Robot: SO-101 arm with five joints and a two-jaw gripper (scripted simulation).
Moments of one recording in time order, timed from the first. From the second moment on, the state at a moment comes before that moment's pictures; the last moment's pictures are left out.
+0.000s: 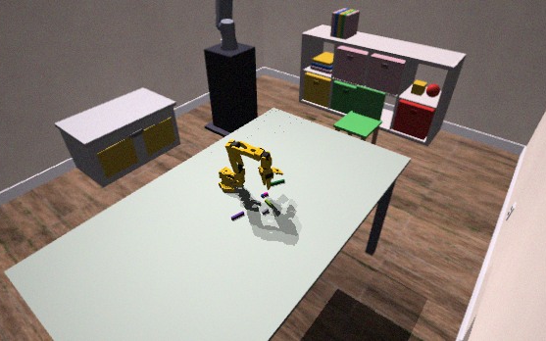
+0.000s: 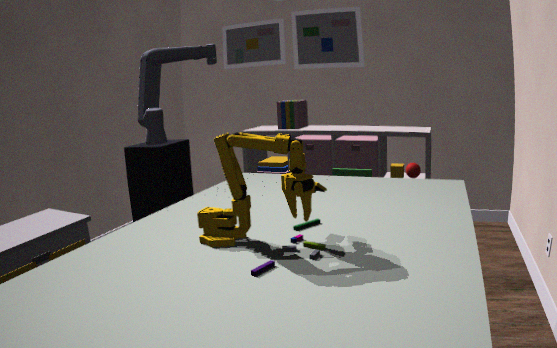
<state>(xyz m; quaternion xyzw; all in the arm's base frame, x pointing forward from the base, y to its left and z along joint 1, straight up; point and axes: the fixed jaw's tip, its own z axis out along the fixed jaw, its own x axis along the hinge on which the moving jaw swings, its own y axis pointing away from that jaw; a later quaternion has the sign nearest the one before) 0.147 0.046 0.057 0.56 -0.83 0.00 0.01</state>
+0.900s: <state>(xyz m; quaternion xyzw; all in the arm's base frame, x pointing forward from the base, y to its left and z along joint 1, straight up) 0.160 0.042 0.058 0.41 -0.91 0.00 0.00</state>
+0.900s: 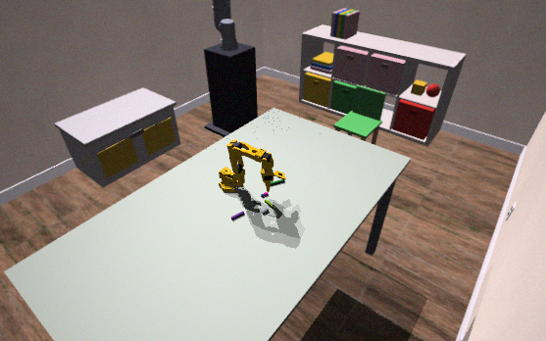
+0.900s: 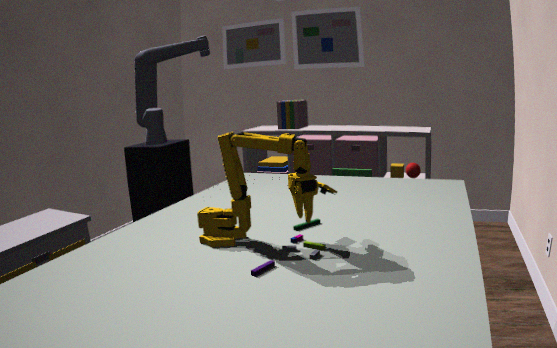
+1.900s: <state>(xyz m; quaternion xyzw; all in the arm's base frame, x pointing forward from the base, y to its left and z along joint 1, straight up) 0.197 0.021 0.055 -0.04 -1.00 0.00 0.01</state>
